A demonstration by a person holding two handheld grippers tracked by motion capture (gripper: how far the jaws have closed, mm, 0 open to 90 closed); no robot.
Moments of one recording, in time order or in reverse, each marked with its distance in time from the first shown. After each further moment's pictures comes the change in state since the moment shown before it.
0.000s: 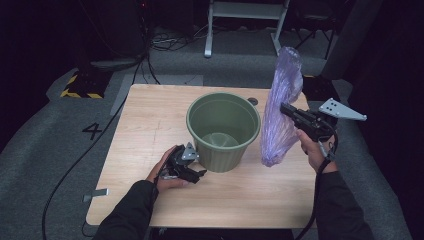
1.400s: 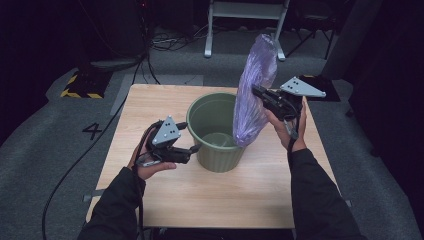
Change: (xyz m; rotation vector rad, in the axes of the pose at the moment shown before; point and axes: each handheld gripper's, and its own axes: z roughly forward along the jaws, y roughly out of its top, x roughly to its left) left arm 0.003 0.076 -0.123 -0.319 0.078 0.037; right arm 0.030 0.031 0.083 0.020 -0.041 -0.081
